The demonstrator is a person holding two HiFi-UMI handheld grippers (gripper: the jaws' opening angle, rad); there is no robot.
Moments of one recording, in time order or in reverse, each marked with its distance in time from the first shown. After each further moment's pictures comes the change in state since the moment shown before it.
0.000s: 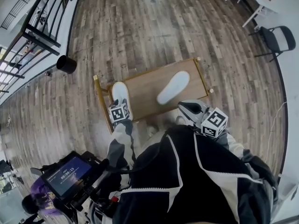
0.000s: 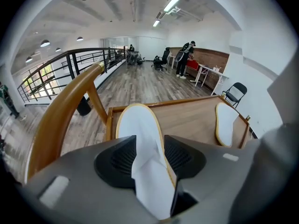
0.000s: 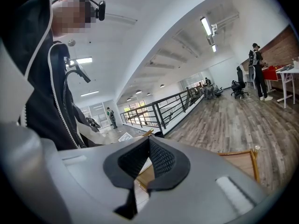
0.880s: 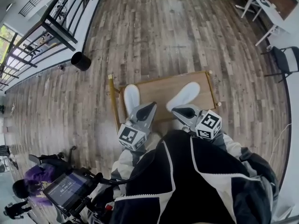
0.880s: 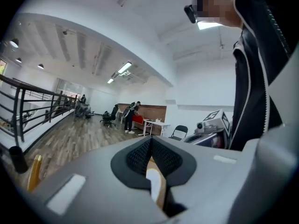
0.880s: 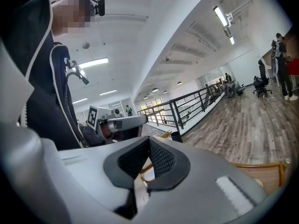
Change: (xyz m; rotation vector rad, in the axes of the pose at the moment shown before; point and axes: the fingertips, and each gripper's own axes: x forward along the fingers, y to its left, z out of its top) left arm -0.246 -0.208 0.134 0.259 -0.736 -0.606; right arm 0.049 0.034 0.004 -0.061 0.028 0.229
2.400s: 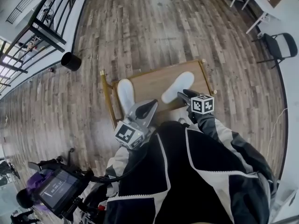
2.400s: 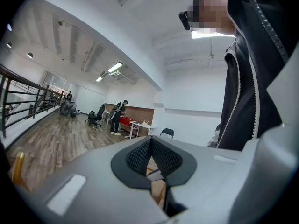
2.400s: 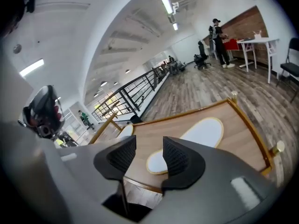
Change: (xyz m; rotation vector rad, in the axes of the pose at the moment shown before) left arm -0.020 -0.034 0.015 -0.023 -0.043 -0.168; right arm -0.027 -0.131 -0.135 0.451 0.154 -0.523
